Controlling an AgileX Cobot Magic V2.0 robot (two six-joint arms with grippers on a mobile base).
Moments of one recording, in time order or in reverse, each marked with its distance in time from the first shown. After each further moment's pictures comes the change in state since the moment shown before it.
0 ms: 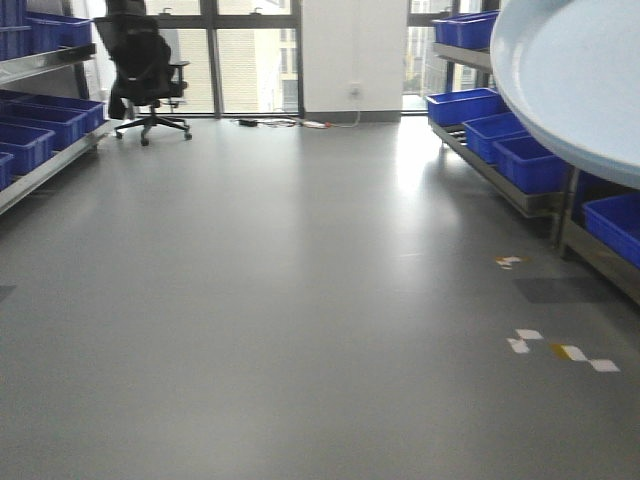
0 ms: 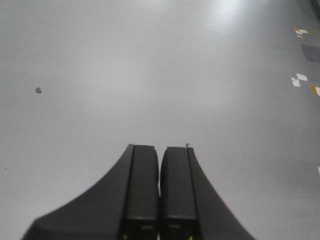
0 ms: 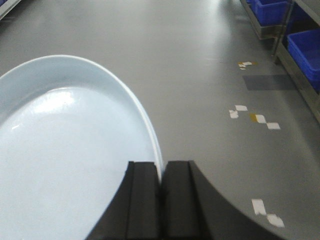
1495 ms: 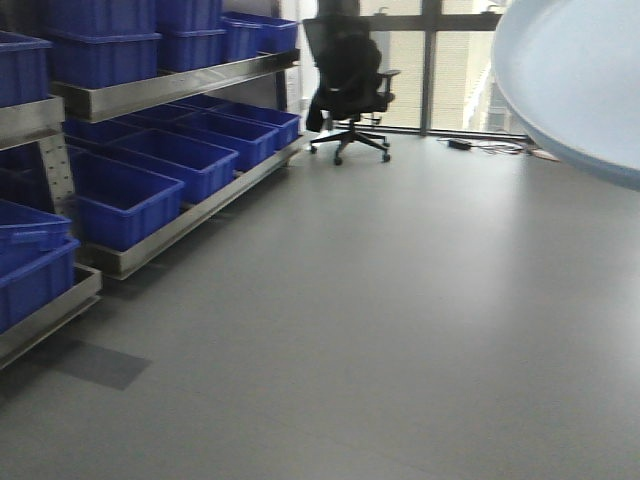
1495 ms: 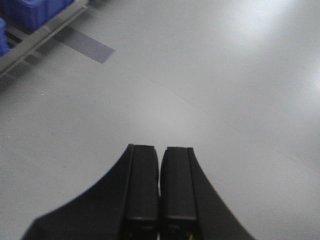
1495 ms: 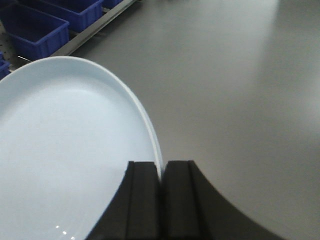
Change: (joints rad) left arm 0.000 0.000 0.000 0.000 0.000 0.000; right arm 0.000 0.000 0.000 0.000 0.000 0.000
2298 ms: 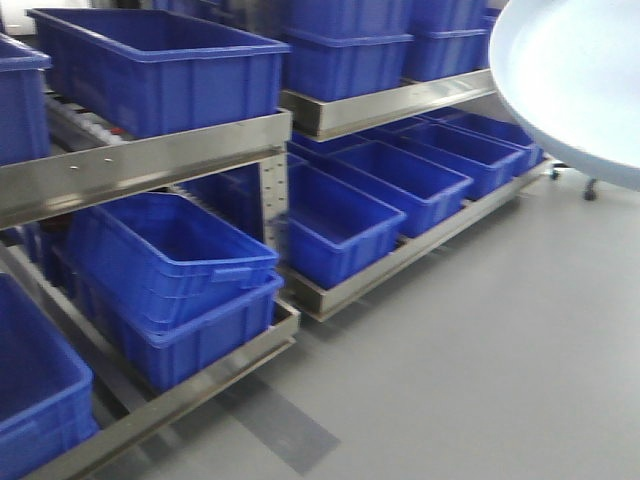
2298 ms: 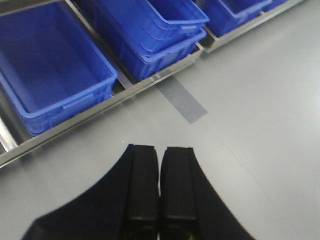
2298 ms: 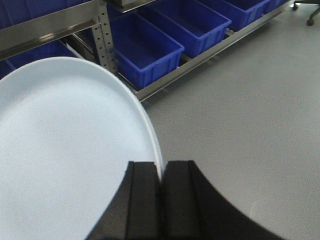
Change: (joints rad) left arm 0.000 0.000 0.000 0.000 0.000 0.000; right arm 0.000 0.000 0.000 0.000 0.000 0.000
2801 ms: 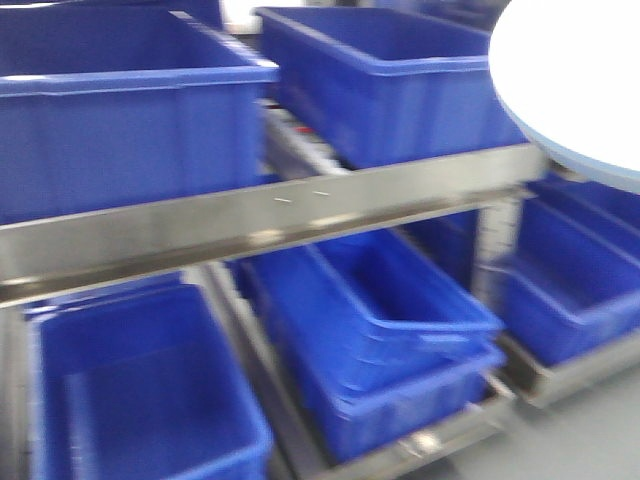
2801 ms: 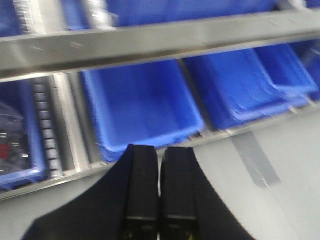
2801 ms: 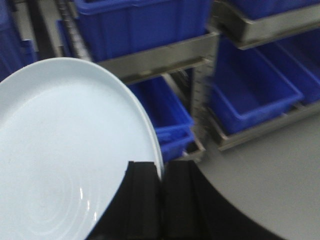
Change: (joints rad) left arm 0.000 0.000 0.000 0.000 0.000 0.000; right arm 0.000 0.000 0.000 0.000 0.000 0.000
